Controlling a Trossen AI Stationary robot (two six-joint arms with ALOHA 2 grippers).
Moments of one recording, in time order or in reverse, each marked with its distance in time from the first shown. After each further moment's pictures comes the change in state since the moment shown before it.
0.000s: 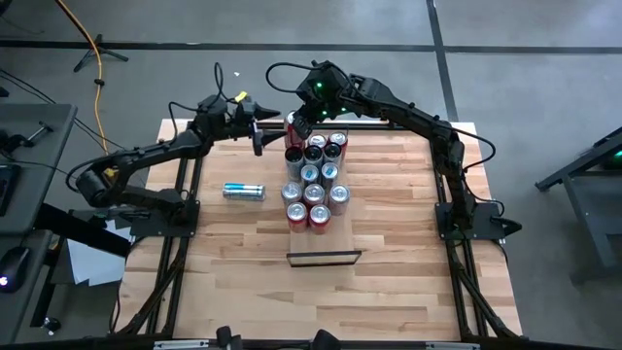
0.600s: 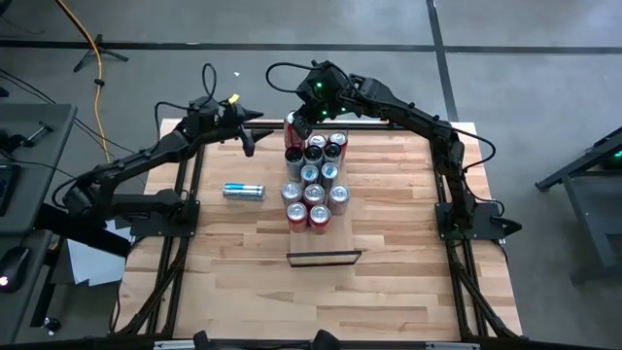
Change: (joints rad) left arm 0.023 -0.194 0.000 -0.359 -0.201 0.143; right arm 0.000 0.000 0.000 0.001 0.001 0.000
